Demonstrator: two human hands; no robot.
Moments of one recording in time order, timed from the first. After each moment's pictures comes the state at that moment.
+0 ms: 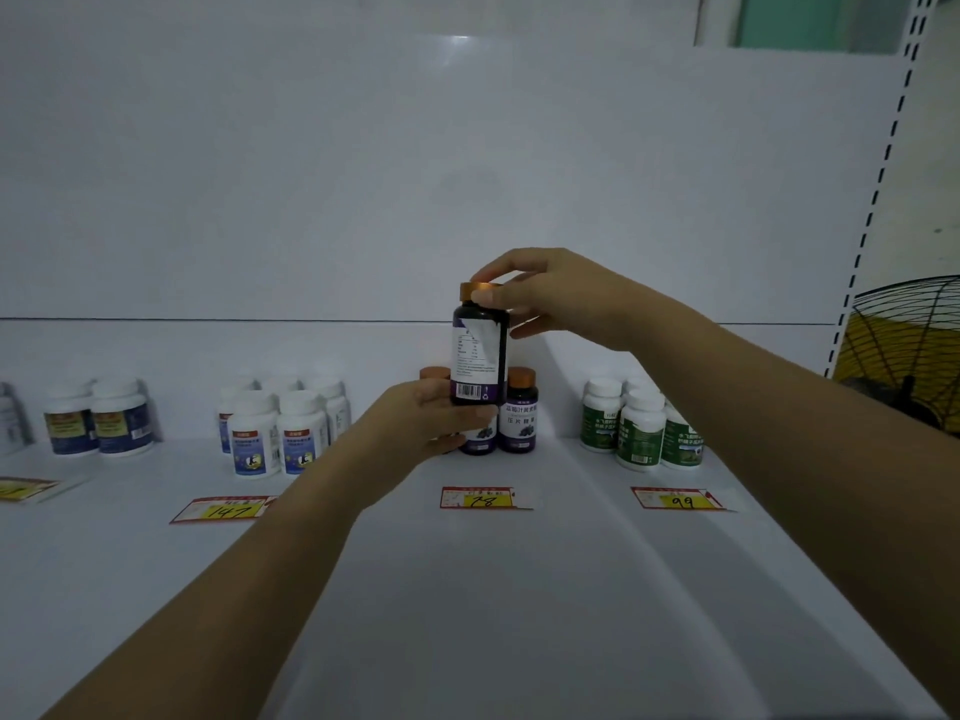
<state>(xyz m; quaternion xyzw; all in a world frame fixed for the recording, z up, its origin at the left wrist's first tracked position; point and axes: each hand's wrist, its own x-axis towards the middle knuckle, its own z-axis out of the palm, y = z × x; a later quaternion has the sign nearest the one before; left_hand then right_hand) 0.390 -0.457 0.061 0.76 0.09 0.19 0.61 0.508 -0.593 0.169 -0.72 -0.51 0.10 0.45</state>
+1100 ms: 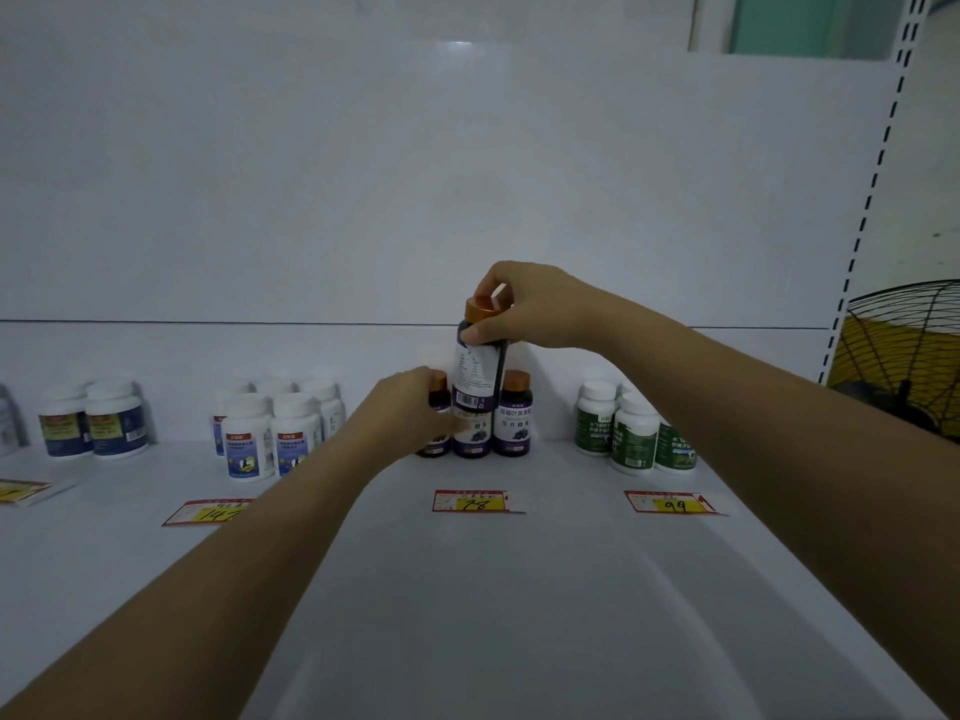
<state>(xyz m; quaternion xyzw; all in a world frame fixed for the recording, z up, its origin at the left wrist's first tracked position) 0.408 -0.459 0.077 0.93 0.23 0.20 0.19 0.497 -0.586 0.168 -0.81 -0.51 -0.04 0.28</state>
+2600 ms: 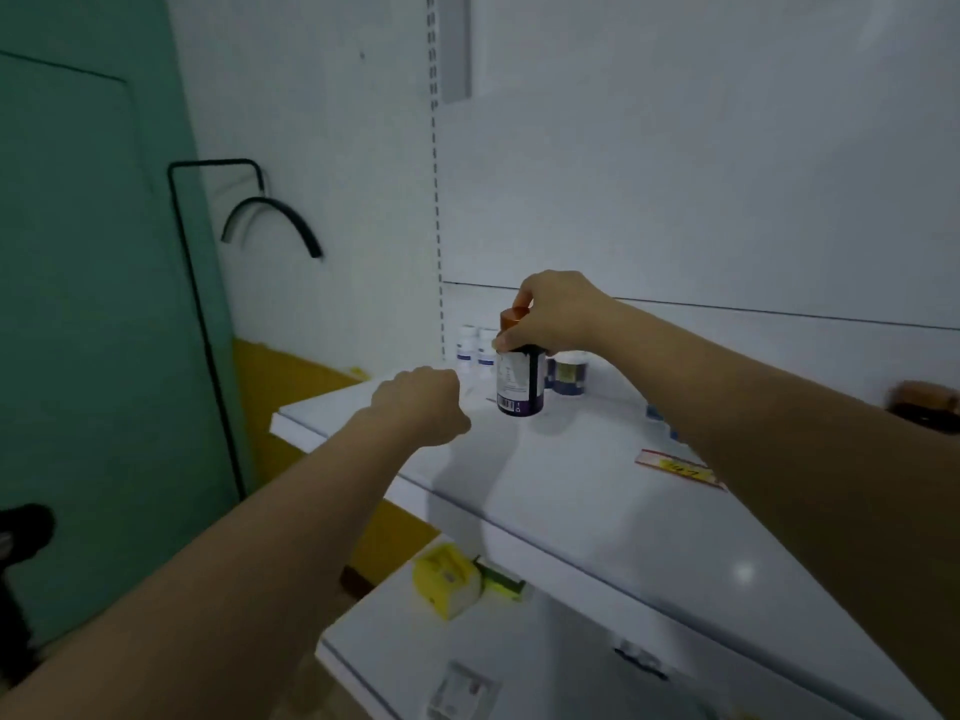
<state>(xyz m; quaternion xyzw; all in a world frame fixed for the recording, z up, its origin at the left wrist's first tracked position) 0.074 -0.312 0.077 0.83 0.55 0.09 -0.04 0.214 -0.365 0.155 -0.69 -0.68 0.04 0.25</state>
